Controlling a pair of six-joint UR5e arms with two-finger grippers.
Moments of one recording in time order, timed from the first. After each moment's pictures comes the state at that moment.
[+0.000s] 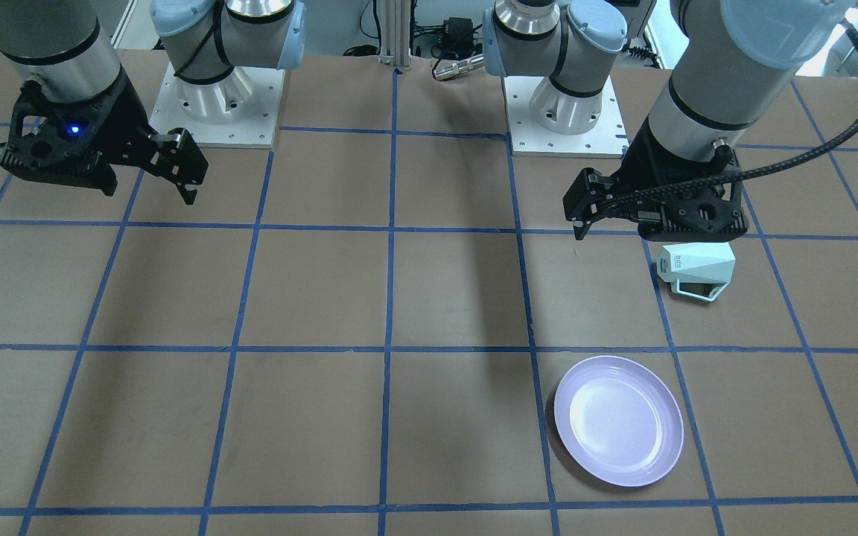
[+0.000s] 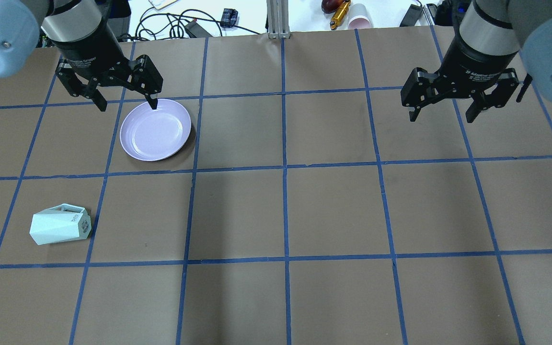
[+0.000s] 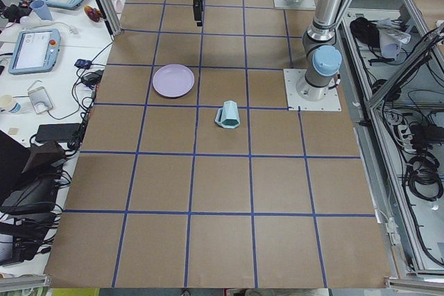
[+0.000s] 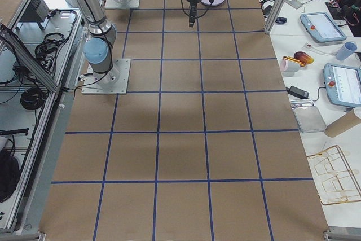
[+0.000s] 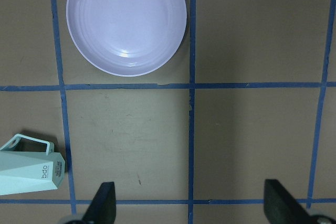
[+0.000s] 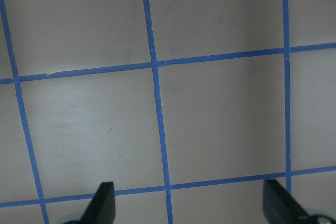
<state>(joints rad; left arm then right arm) -1.54 -1.69 -1.47 -1.60 1.59 0.03 1.52 -1.59 1.63 -1.60 -1.59 0.04</state>
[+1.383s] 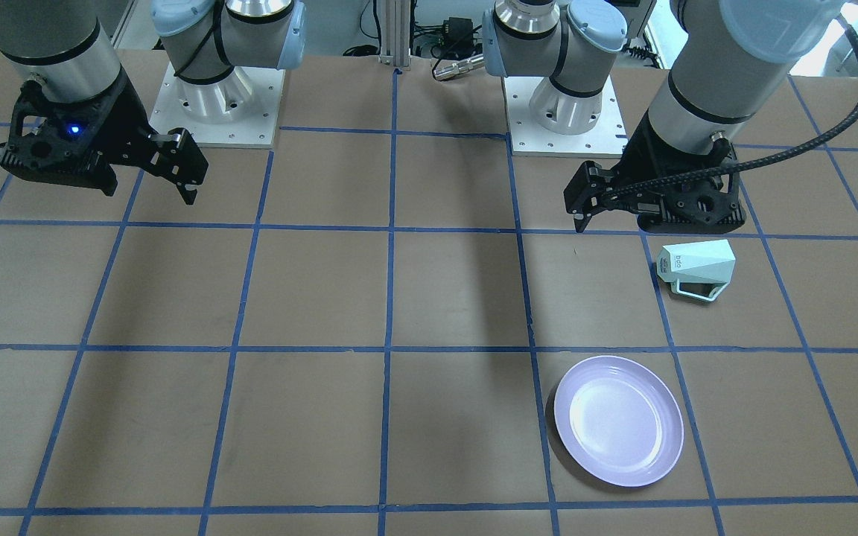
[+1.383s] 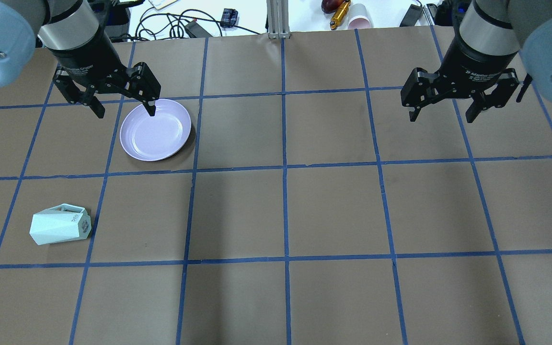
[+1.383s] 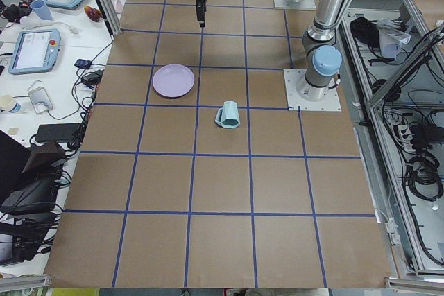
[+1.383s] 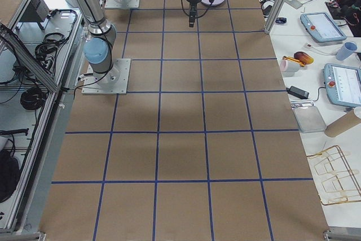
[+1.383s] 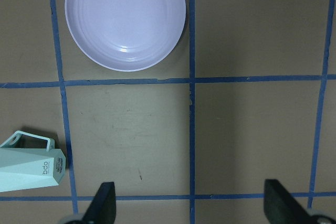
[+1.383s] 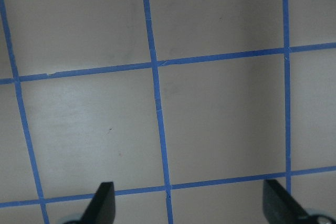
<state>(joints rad) -1.52 -1.66 -1.51 -1.60 1.59 0.04 1.52 -1.59 1.63 -1.60 -1.59 0.04</state>
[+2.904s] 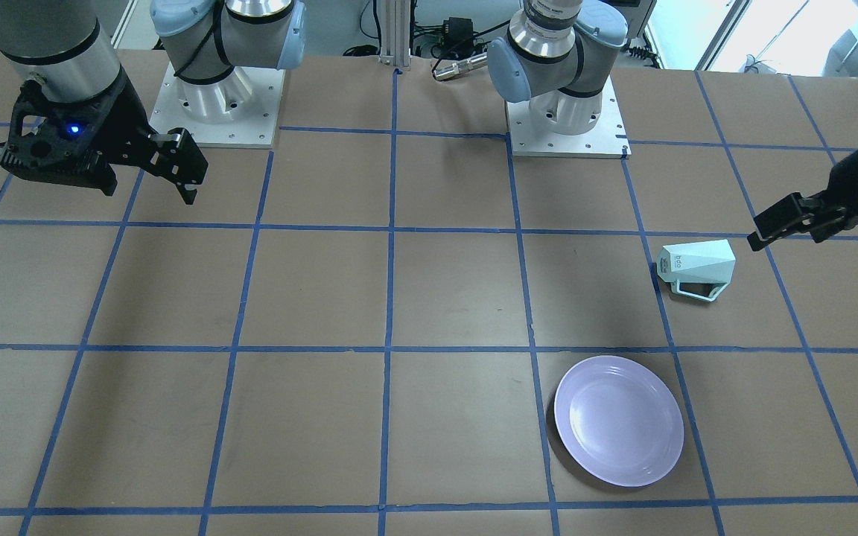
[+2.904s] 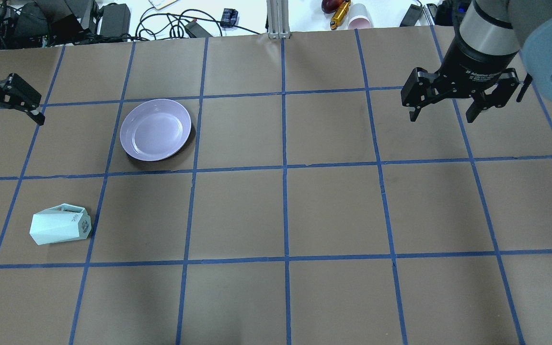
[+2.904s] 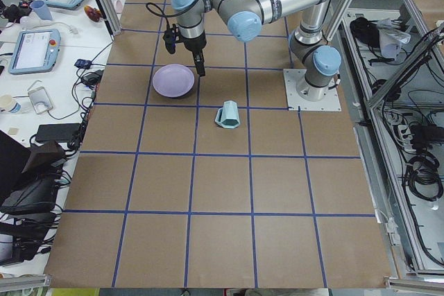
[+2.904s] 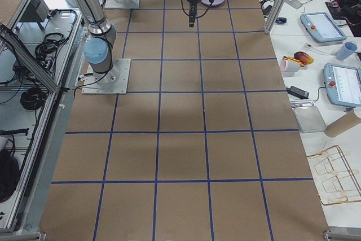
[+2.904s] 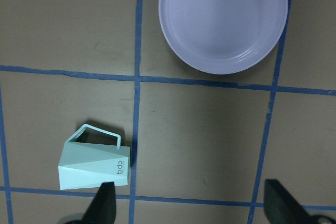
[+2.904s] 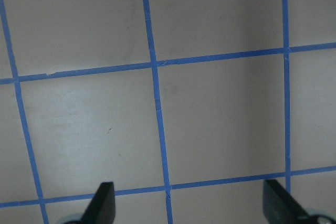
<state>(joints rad) -1.06 -1.71 -1.51 -1.61 1.57 0.34 1.52 -1.59 1.63 -1.60 -1.59 0.04</state>
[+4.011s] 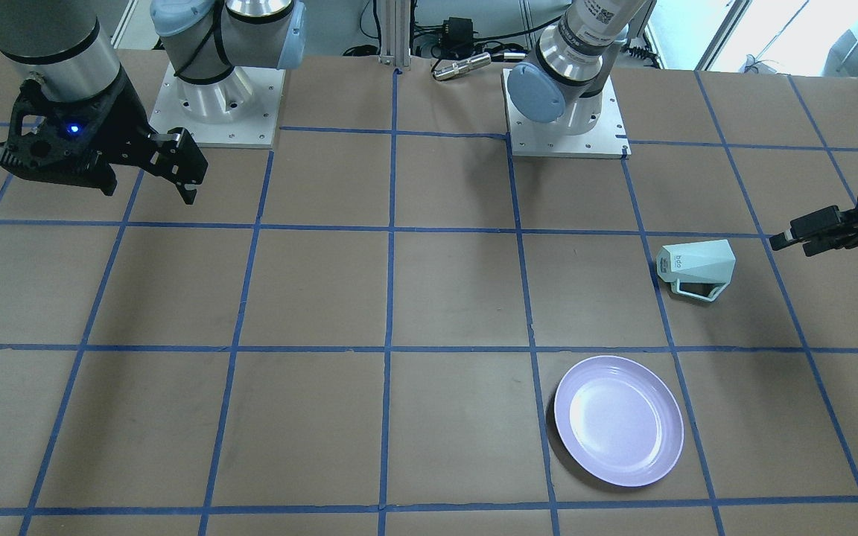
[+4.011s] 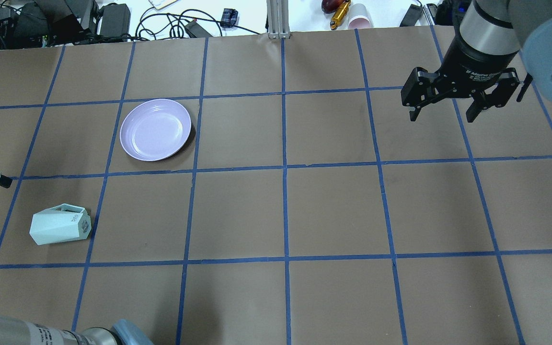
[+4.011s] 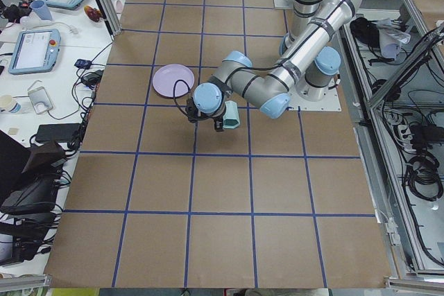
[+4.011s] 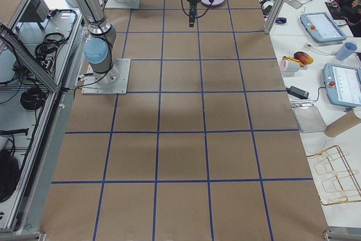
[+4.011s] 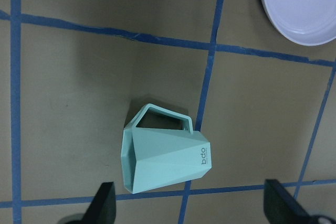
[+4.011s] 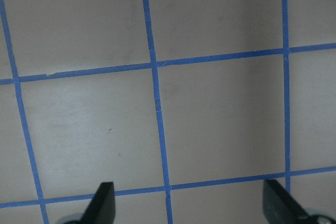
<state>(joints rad) -0.71 -1.86 -1.65 -1.60 1.40 0.79 1.52 -1.59 1.63 -1.60 -1.59 0.04</state>
